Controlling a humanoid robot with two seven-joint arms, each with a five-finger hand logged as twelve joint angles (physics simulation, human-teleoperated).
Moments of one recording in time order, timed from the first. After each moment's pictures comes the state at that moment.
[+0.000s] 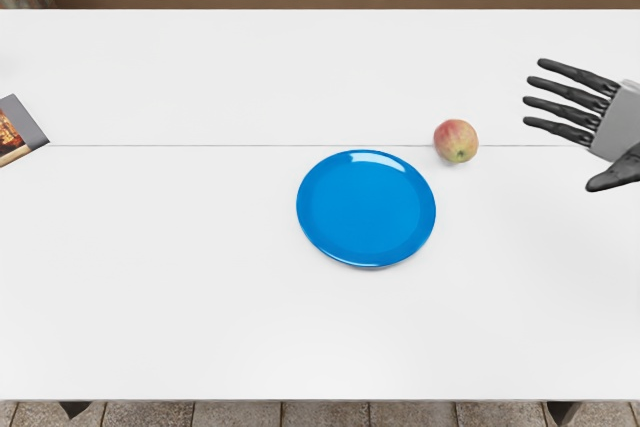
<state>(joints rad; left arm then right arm) 0.01 0.00 -0.13 -0.24 0.08 0.12 0.16 0.11 -0.73 1.63 1.52 -0.07 0.61 -0.61</state>
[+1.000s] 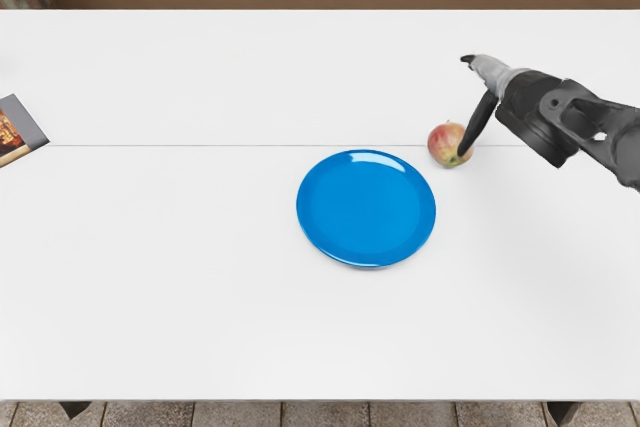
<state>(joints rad) 0.01 0.00 -0.13 -0.24 0.08 0.12 0.16 1.14 -0.42 0.26 1.04 -0.92 -0.16 -0.61</state>
